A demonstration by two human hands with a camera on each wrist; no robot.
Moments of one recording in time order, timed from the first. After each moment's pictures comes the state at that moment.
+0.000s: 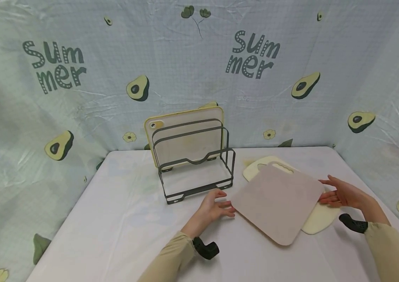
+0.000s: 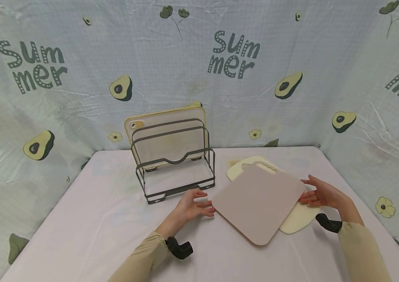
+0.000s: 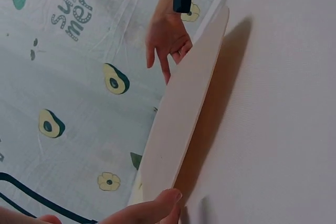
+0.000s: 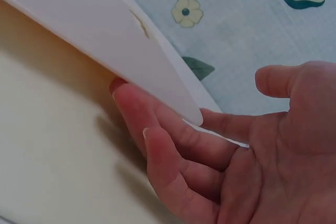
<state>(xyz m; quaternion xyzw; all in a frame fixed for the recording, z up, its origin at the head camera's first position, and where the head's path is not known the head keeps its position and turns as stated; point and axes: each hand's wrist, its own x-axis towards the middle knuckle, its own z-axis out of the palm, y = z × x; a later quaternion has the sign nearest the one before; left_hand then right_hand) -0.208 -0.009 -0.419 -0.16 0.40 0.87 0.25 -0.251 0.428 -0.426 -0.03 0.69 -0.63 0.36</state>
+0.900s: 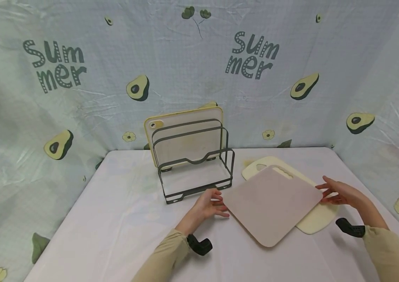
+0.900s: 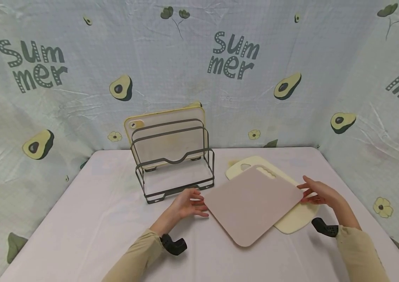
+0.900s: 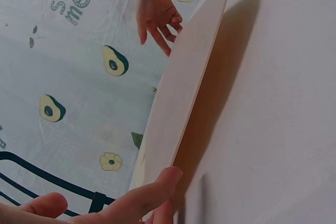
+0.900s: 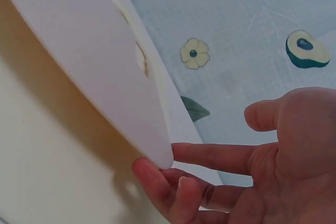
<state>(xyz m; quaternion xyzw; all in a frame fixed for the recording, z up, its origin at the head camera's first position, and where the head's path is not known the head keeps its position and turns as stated) -0.216 -0.023 -0.424 -0.14 0.46 0.84 0.26 -0.239 0.398 -0.410 0.04 0.86 -0.44 0.25</state>
